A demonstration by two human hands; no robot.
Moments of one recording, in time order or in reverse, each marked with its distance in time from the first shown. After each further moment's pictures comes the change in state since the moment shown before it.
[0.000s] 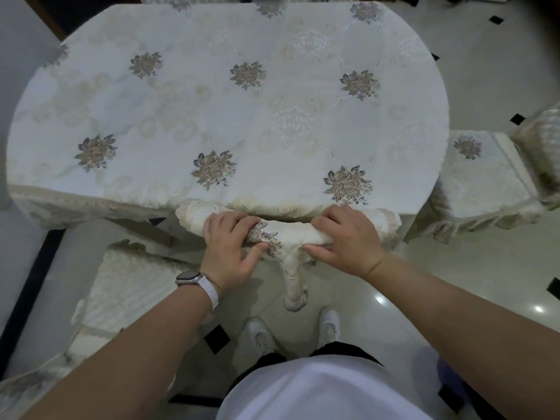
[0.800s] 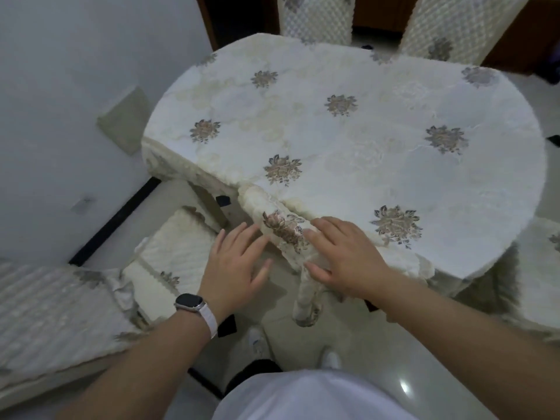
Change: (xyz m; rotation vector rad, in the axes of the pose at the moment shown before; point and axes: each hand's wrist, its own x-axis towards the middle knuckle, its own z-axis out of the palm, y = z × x) left_hand -0.087 0.075 -0.042 0.393 0.009 -0.358; right_hand 0.024 -0.038 -0.028 0.023 -0.300 -0.429
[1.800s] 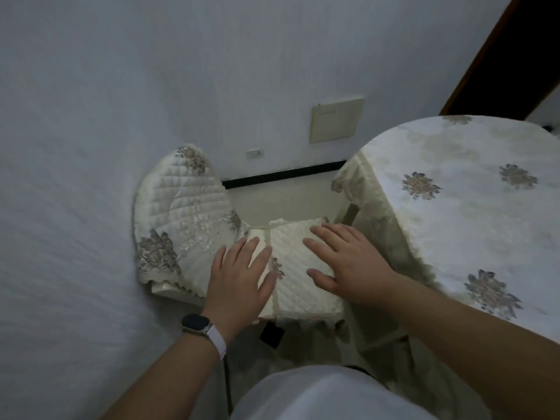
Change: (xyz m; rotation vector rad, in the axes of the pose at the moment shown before) left_hand -0.165 -0.202 -0.072 0.245 0.258 -0.838; right_hand 0.276 -0.244 0.075 0.005 -0.201 -0.839
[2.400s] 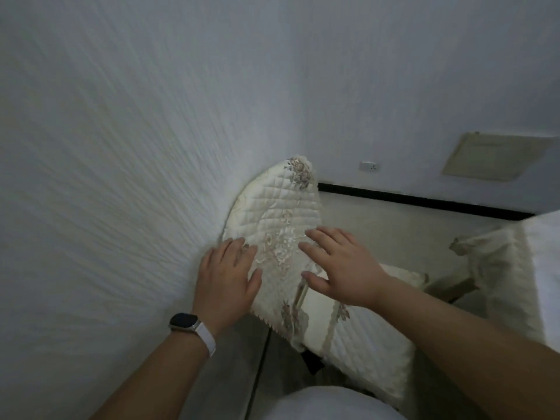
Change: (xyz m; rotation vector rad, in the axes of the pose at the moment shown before) left_hand 0.018 -0.109 -0.033 0.212 0.021 -0.509; right_hand 0.209 -0.015 0.044 0.187 0.061 -0.516
